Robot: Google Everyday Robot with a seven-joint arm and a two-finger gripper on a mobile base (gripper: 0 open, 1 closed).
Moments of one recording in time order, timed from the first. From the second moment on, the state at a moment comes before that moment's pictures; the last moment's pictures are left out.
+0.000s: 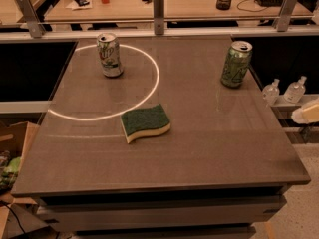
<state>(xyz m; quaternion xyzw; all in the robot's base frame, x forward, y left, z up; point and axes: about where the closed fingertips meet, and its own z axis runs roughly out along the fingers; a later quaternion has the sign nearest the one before) 0.475 -0.322 0.936 -0.38 0.83 0.08 0.39</state>
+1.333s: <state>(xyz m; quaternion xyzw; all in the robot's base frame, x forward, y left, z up) 0.502 -0.323 0.932 -0.34 0.75 0.17 0.54</state>
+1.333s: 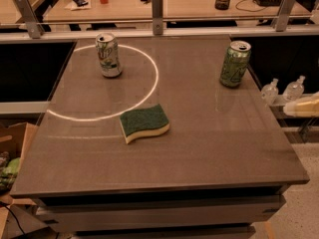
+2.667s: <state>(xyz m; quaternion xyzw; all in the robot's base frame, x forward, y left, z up) 0.598 -0.314 0.878 -0.25 0.75 0.12 0.61</state>
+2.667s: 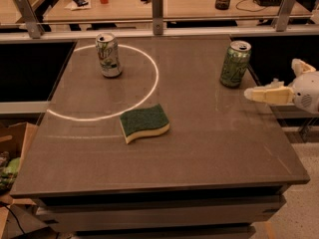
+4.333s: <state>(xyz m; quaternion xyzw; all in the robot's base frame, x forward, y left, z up) 0.679 -0.245 0.873 -0.28 0.71 0.21 0.61</state>
